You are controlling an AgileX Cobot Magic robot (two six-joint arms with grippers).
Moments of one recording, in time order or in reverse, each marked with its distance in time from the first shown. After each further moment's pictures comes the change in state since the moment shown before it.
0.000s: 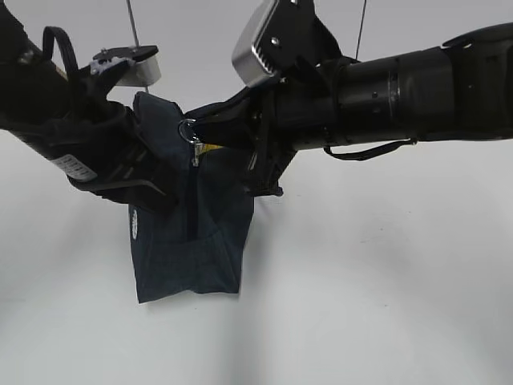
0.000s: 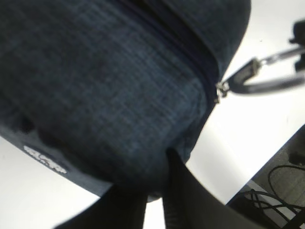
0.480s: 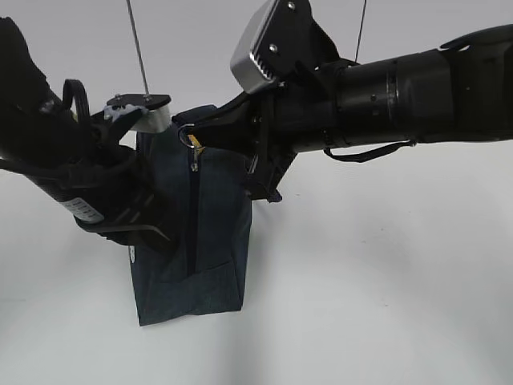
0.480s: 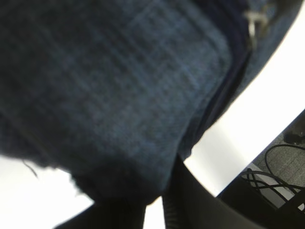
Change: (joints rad) left arm -0.023 0.024 0.092 -0.015 -0.039 0.007; right arm 0.000 0.003 0.000 -0.011 -0.001 -0.012
